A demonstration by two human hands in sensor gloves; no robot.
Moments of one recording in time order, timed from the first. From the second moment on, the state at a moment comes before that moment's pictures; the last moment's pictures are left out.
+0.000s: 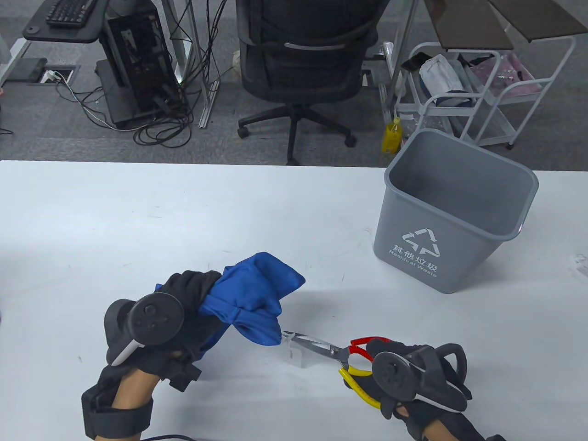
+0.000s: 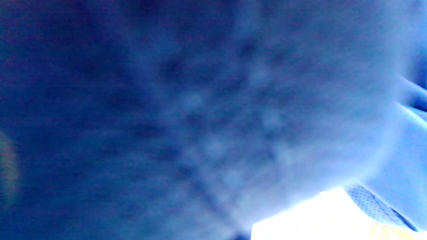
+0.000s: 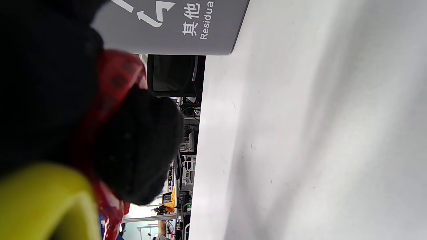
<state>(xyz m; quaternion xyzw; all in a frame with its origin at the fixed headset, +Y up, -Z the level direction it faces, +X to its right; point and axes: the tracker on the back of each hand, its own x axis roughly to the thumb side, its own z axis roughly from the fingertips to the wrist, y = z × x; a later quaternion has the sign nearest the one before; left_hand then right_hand) -0.229 -0.601 -0.256 0.10 -0.16 0.23 0.96 0.146 -0.644 -0.200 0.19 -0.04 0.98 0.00</state>
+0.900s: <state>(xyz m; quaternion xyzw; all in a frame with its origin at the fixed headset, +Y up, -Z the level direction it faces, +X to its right) -0.231 -0.599 -0.255 0.11 -0.16 0.24 0.95 0.212 -0.682 -0.246 -0.04 0.12 0.99 0.03</state>
